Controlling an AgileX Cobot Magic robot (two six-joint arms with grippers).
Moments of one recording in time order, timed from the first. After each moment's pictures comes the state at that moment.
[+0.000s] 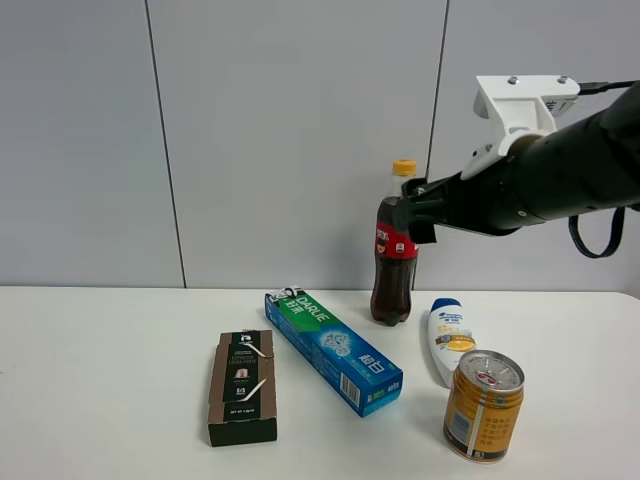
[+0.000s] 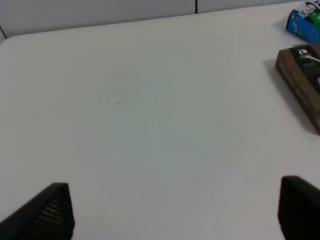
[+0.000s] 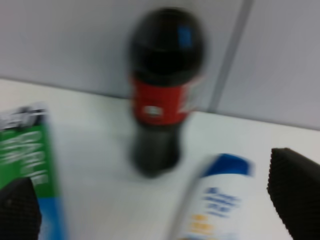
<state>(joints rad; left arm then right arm) 0.06 -0.01 -0.51 -0.08 1.06 0.14 0.52 1.52 -0.78 1.02 -0.33 -0.90</state>
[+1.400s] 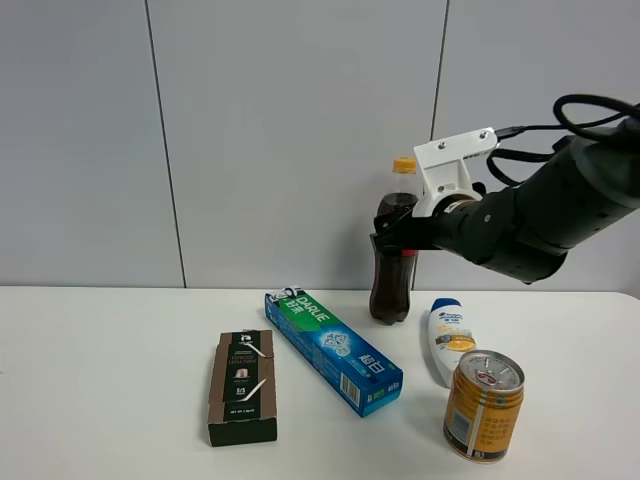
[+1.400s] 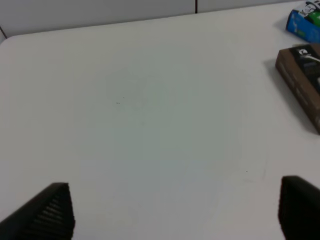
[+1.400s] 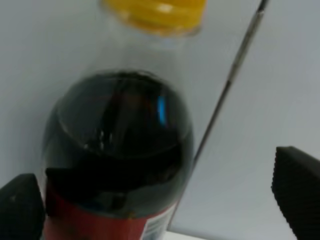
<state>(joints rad) 0.06 -0.01 -0.51 -0.08 1.06 0.14 0.44 2.03 -1.06 0.57 -0.77 -0.63</state>
